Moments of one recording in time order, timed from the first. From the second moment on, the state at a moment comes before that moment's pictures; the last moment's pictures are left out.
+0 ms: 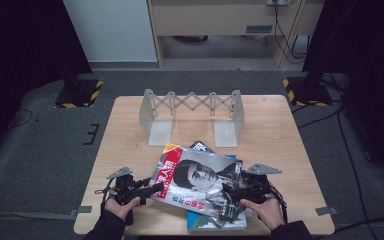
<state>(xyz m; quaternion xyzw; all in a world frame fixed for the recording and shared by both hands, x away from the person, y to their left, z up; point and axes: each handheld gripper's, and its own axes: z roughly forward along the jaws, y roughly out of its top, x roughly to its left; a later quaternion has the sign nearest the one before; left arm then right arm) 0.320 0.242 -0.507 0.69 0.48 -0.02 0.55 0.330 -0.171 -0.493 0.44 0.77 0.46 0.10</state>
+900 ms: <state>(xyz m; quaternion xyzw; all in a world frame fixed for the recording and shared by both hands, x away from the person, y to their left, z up) 0.326 0.233 -0.515 0.71 0.46 -0.05 0.52 0.329 -0.169 -0.495 0.43 0.77 0.46 0.11</state>
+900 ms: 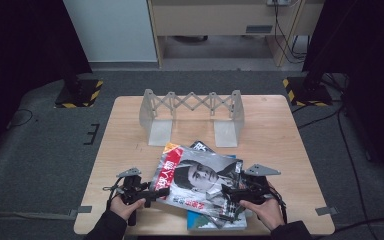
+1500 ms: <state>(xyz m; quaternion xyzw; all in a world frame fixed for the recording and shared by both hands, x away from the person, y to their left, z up) 0.328 0.233 -0.503 0.67 0.48 -0.05 0.56 0.329 -0.169 -0.496 0.43 0.77 0.46 0.11</state>
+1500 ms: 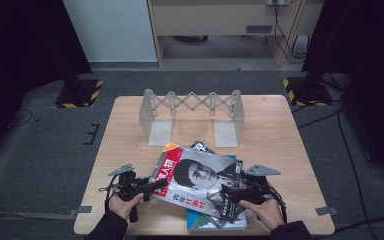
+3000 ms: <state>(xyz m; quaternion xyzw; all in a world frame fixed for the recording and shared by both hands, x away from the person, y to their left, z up) 0.329 0.220 -0.501 0.66 0.53 -0.03 0.54 0.331 -0.171 -0.498 0.44 0.77 0.45 0.12</state>
